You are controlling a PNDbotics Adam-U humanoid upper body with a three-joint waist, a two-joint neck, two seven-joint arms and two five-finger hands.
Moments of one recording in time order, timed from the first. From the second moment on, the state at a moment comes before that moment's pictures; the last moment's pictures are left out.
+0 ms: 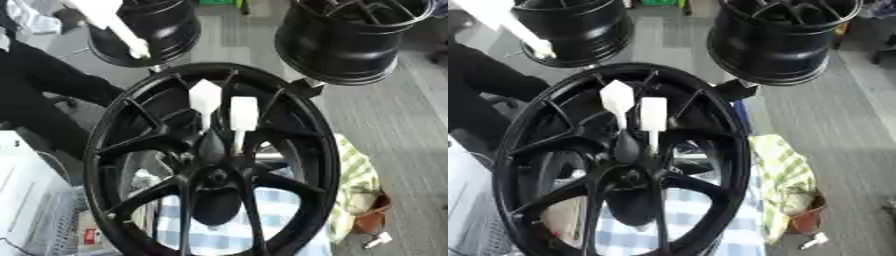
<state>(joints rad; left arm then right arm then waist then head) -0.92 0.84 -0.11 -1.54 -0.10 -0.09 -0.79 -0.62 -0.66 -0.21 -1.82 -0.10 0.33 -0.77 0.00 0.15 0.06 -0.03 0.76</state>
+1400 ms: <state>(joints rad) -0.87 0.88 -0.05 -1.27 -0.29 0.00 -0.36 -0.62 -0.66 -0.22 -1.82 -0.10 0.33 -0.78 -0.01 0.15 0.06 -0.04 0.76</state>
